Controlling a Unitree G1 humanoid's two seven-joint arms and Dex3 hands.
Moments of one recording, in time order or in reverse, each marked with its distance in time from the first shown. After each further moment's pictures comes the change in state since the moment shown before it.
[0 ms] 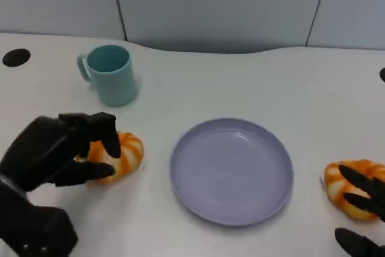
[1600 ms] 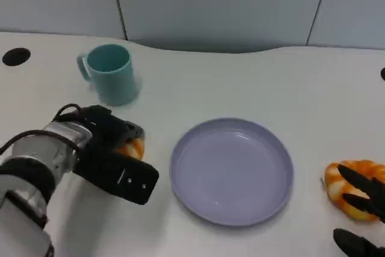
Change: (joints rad) left arm -0.541 -0.210 -0.694 0.597 0.169 0.639 -0.184; right arm 0.033 0.014 0.005 -0.070 -0.005 0.044 -0.005
